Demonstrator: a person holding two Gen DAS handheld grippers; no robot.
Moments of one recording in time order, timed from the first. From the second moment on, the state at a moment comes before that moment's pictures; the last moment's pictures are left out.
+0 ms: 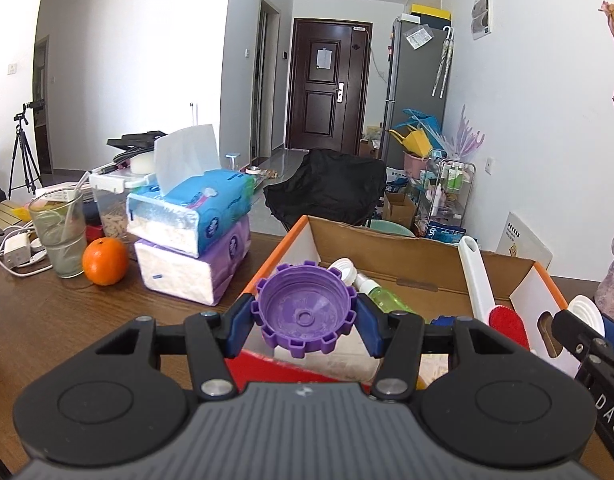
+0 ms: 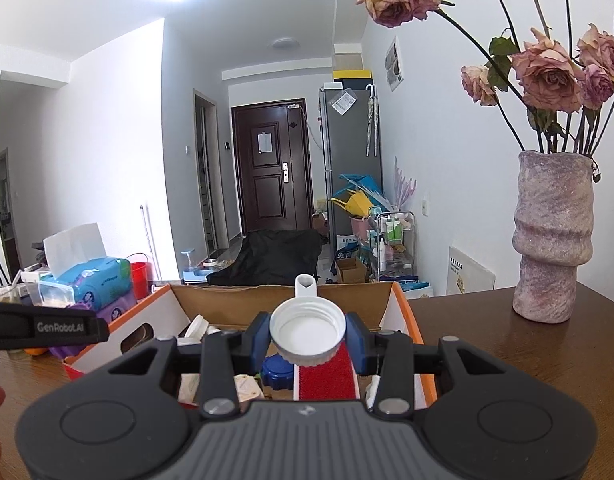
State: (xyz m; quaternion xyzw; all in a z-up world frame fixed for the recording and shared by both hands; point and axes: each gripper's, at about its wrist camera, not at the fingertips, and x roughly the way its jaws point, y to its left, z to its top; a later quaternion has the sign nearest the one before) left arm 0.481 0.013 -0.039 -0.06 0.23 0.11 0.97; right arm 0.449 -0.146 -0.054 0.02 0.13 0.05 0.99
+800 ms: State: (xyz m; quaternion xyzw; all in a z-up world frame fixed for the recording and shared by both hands) left arm 0.553 -0.019 -0.052 -0.02 0.24 0.07 0.97; right arm 0.498 -0.149 -0.066 -0.02 0.14 0.03 0.99
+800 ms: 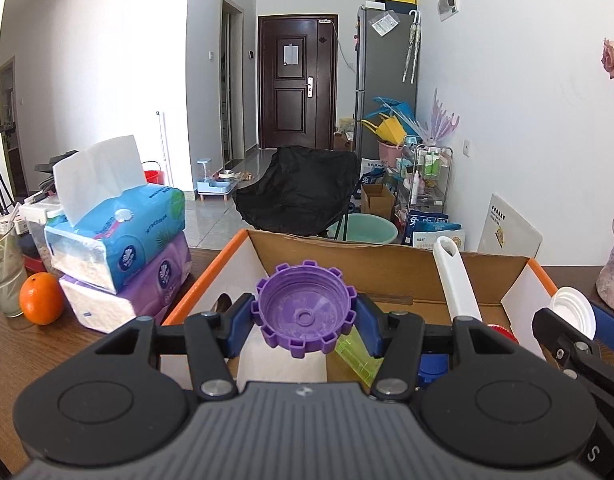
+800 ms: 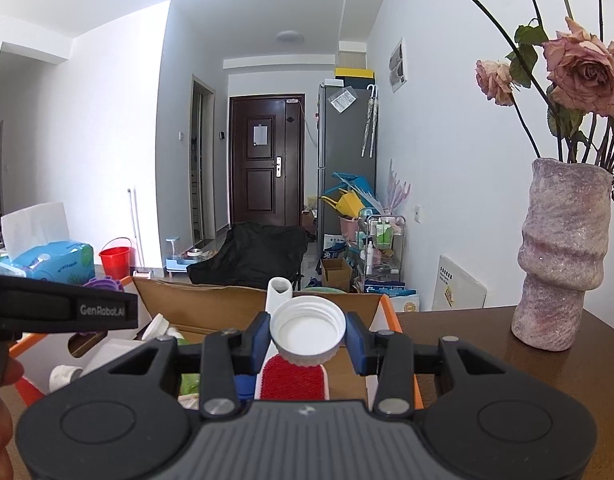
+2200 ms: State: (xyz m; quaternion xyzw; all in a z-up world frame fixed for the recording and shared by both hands) left arm 0.569 -0.007 -0.060 -0.01 0.25 0.09 0.97; right arm 0.518 -0.159 -0.072 -0.01 0.16 -0.01 0.99
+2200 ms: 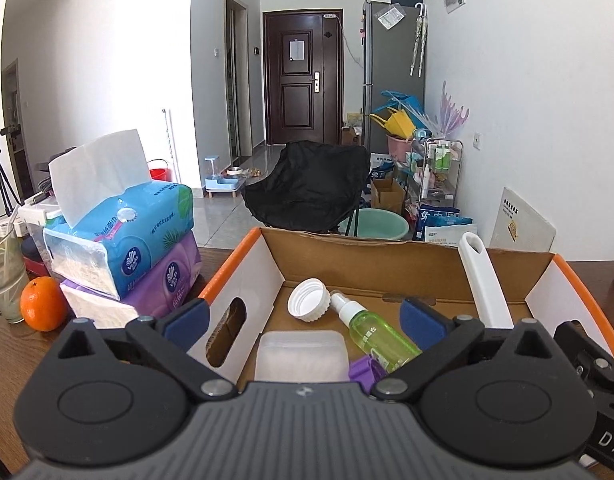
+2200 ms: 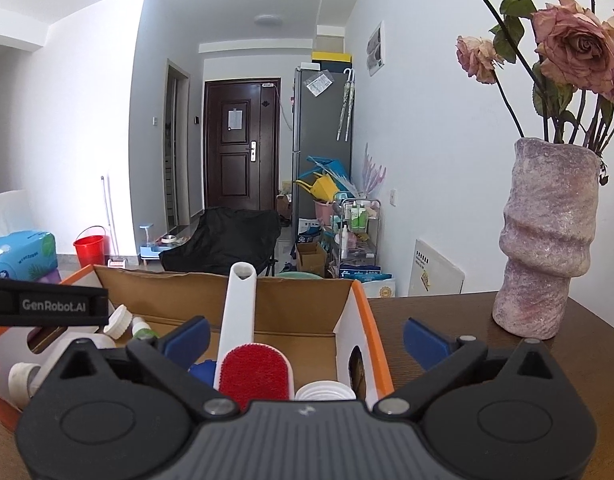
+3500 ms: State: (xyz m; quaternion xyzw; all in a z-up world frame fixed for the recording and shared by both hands) left arm 0.457 0.008 -0.018 0.00 0.20 0.07 0.98; right arm 0.424 -0.178 -0.023 0.02 0.13 -0.01 0.99
